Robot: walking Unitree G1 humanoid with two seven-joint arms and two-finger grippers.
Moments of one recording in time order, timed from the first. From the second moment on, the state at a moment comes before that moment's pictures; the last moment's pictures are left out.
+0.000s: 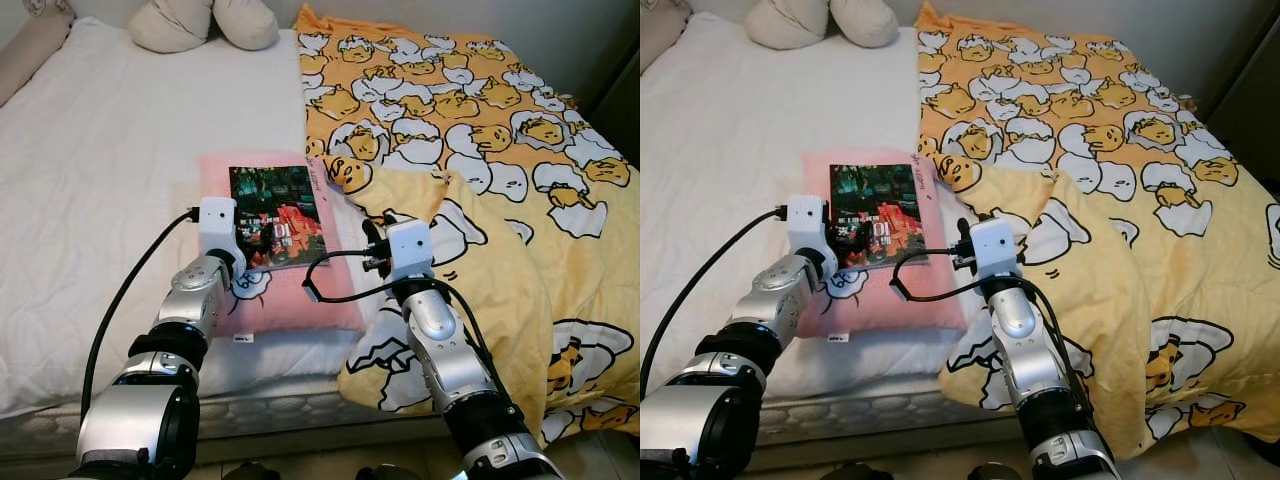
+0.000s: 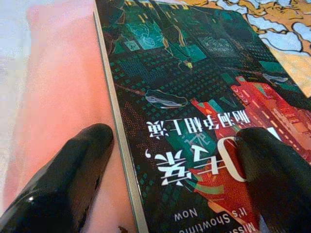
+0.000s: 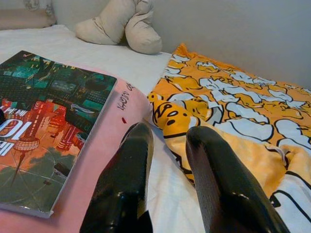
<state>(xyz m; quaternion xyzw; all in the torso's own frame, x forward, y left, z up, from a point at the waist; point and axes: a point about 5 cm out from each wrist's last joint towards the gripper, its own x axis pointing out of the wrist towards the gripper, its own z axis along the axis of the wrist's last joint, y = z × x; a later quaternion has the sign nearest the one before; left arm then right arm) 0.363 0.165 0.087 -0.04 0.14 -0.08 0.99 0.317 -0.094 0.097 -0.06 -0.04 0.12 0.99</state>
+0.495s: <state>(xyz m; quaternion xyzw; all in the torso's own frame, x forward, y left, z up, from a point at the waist) 0.360 0.170 0.080 -0.04 0.16 -0.09 0.98 0.317 -0.092 0.097 -0.06 -0.04 0.12 0.99</state>
